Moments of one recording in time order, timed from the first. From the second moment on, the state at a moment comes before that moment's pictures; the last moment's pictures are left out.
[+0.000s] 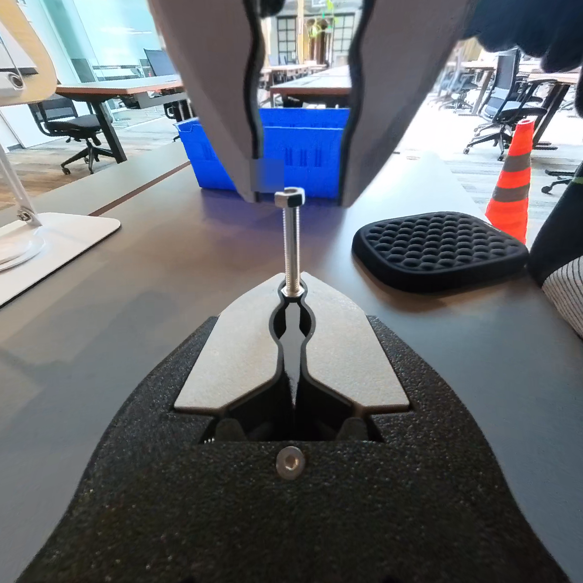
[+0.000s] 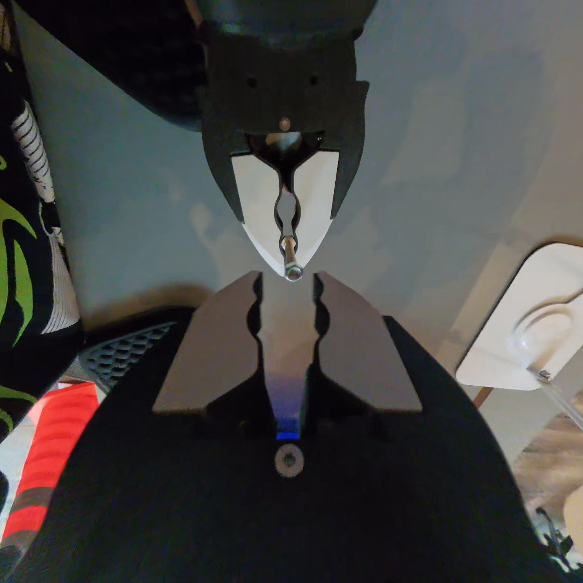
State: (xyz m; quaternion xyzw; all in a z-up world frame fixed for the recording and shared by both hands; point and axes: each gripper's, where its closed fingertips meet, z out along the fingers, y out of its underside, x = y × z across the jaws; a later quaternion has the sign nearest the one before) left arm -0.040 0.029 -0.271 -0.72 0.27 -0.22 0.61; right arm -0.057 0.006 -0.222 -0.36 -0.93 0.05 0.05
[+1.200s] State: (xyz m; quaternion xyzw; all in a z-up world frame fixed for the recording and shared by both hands) left arm -0.036 0.025 -0.273 -0.71 0.29 -0.22 0.60; right arm -0.053 -0.001 -0.214 -0.13 -0.99 0.05 0.08
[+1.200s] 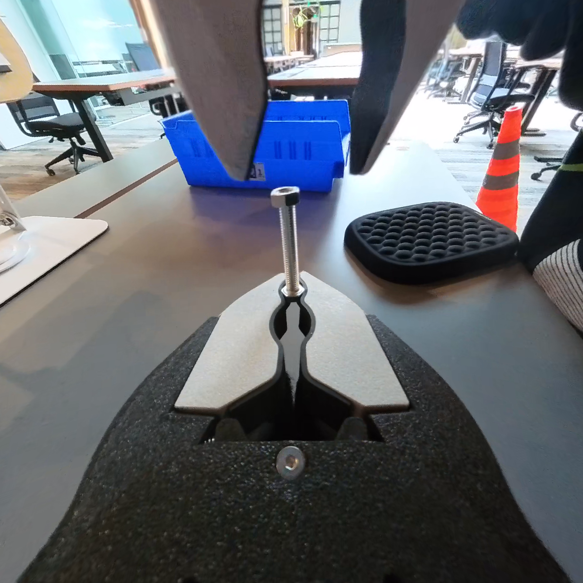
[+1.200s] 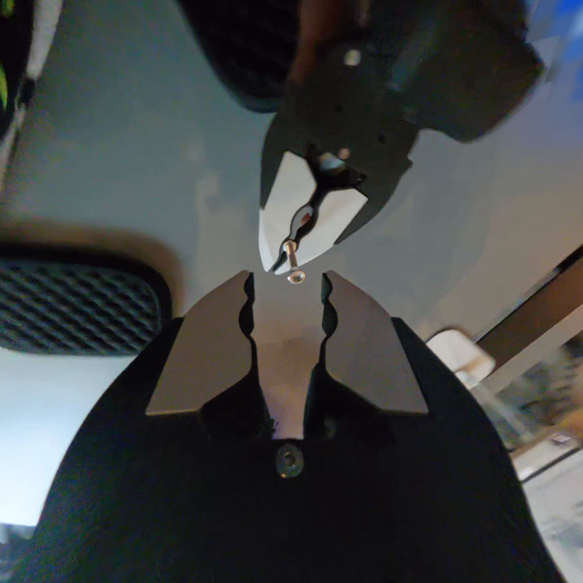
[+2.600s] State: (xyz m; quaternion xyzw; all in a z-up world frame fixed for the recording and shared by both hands) left arm -0.033 0.023 -0.272 -0.71 0.30 -0.23 0.60; right arm -0.048 0.001 -0.212 -0.07 -0.99 0.07 0.11
